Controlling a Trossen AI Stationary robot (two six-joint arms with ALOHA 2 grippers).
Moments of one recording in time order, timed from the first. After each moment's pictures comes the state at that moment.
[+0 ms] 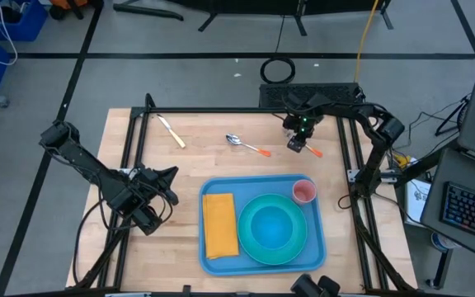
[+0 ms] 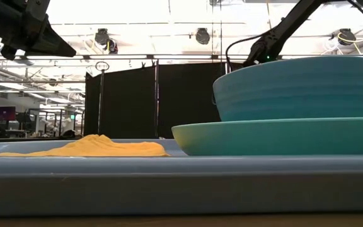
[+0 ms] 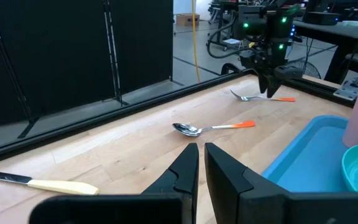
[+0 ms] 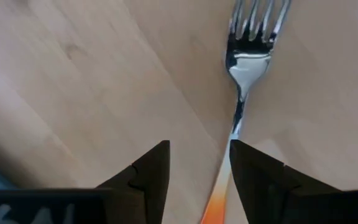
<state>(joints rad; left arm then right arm) -0.71 1.15 0.65 -0.96 -1.34 -1.54 -0.77 1.79 1.15 -0.98 -0.08 -0.21</state>
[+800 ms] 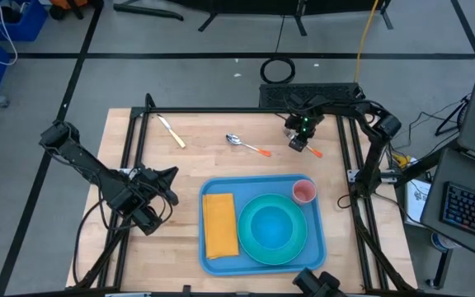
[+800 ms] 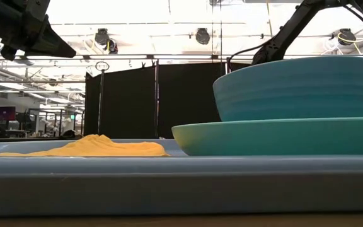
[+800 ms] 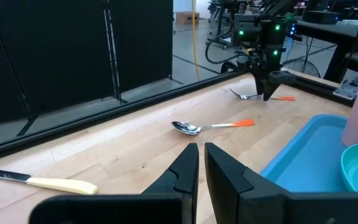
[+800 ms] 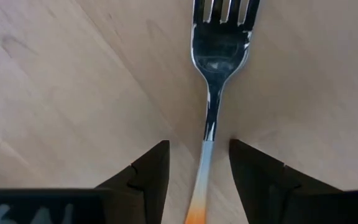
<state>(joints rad) -0.71 1.15 0.65 -0.96 -1.33 -1.54 -0.83 1.84 1.11 -0.90 -0.08 -0.23</state>
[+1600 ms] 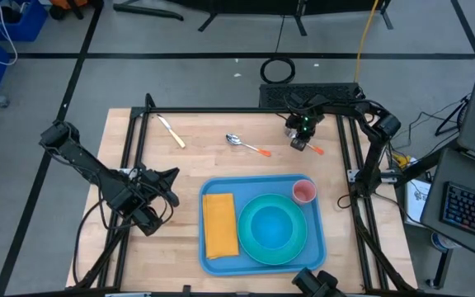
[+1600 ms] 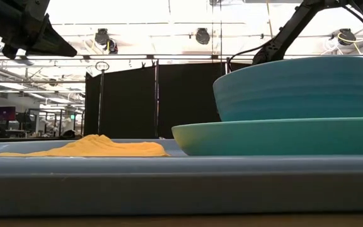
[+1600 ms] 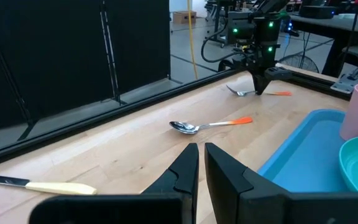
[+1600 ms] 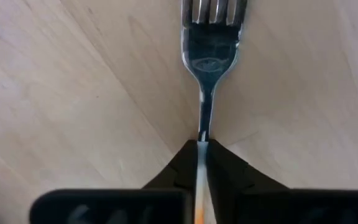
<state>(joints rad) -0.71 1.15 0.65 -0.91 -1.33 -1.47 -0.83 1.85 1.11 -0.87 -0.06 -0.28</state>
